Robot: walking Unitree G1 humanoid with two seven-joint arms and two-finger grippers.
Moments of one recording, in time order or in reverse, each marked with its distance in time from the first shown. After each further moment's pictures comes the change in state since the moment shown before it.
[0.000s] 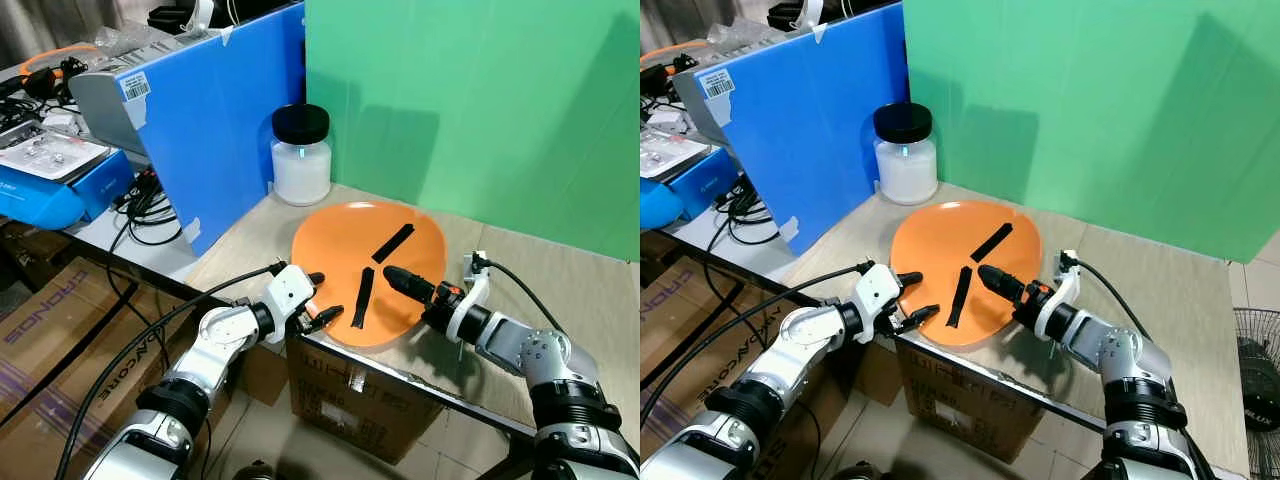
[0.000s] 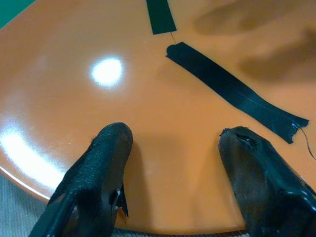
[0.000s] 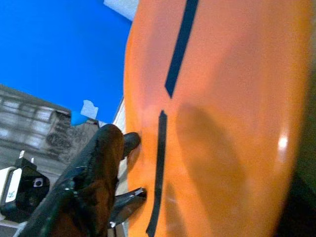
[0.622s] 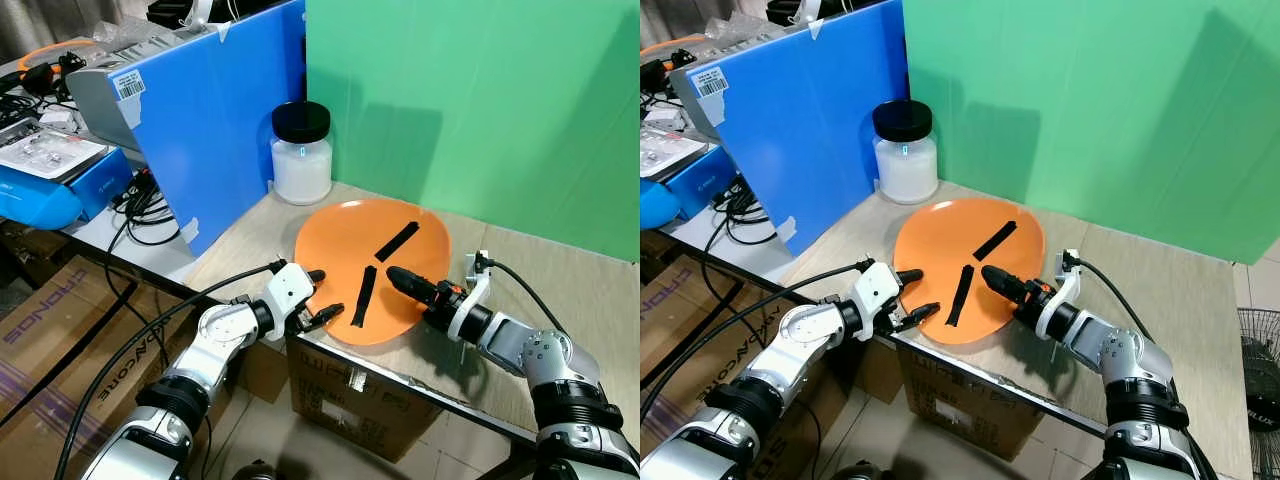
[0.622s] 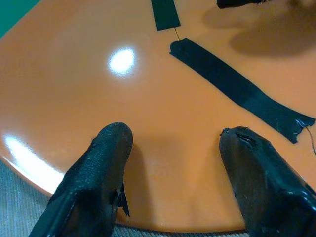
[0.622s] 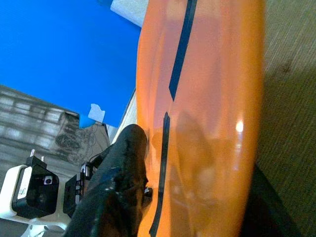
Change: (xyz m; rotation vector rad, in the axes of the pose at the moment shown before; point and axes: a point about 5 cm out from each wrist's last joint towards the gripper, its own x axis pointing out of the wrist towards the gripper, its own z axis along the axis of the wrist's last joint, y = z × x) left arm 0.000 0.002 0.002 0.015 -0.012 -0.001; right arm -0.001 0.000 0.001 0.005 -0.011 0.028
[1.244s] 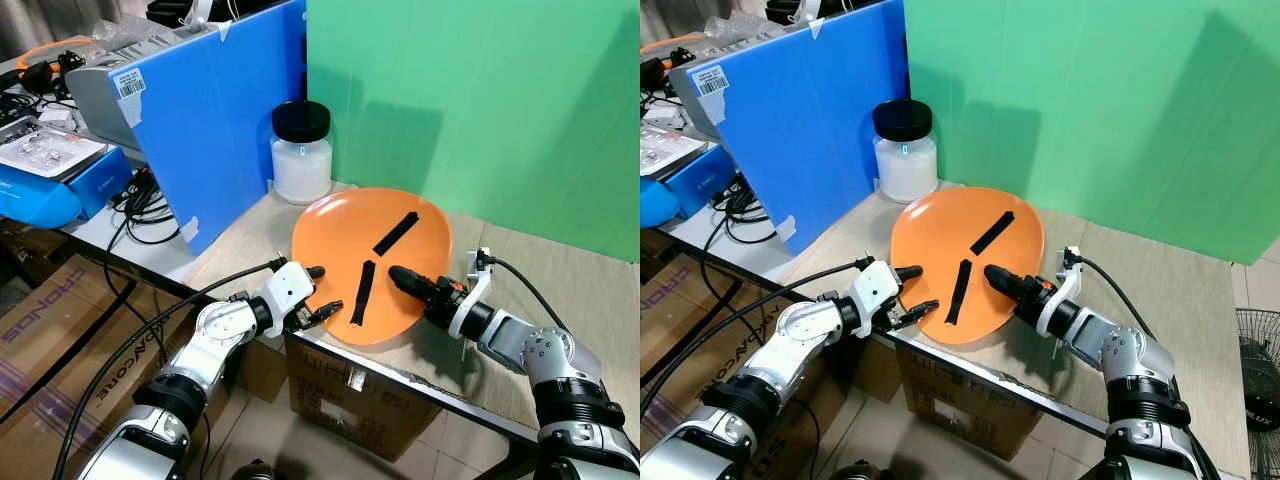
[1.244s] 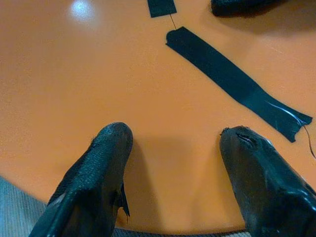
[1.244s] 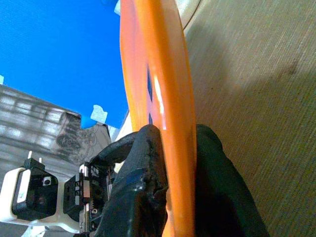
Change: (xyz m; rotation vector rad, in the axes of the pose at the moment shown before) left arm -0.002 0.005 0.008 0.069 -0.016 0.005; right arm 0.000 0.003 0.004 -0.004 -0.004 0.011
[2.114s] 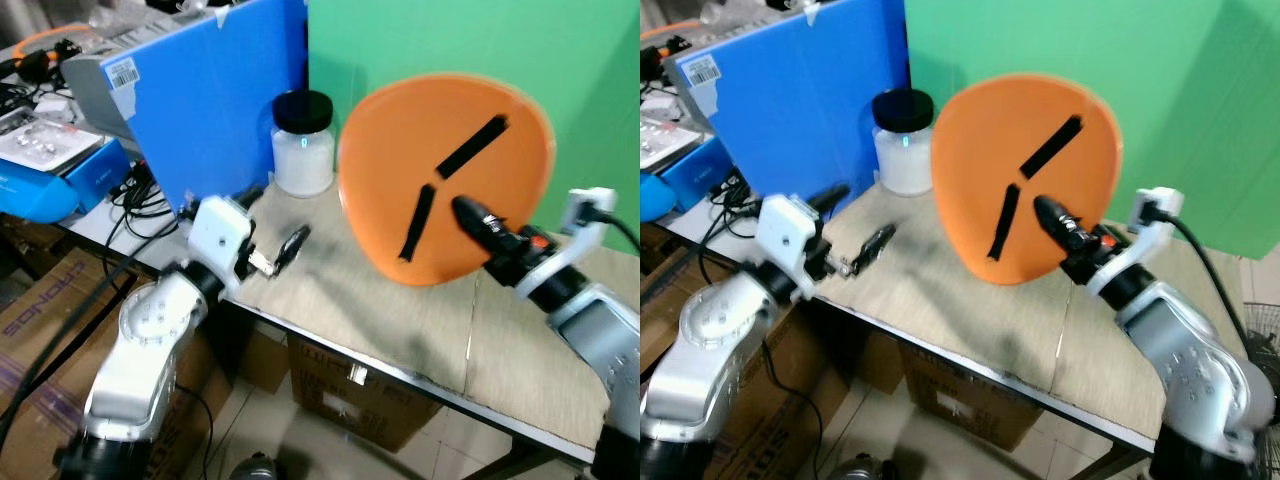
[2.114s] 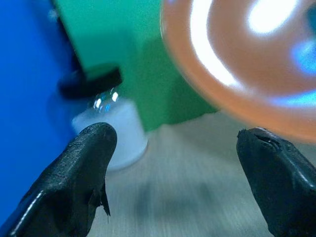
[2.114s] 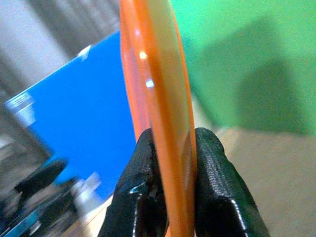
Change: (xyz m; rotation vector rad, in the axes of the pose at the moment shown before) left arm -0.077 0.020 0.089 -0.093 -0.209 0.458; right arm -0.061 0.112 0.040 -0.508 -0.426 -0.068
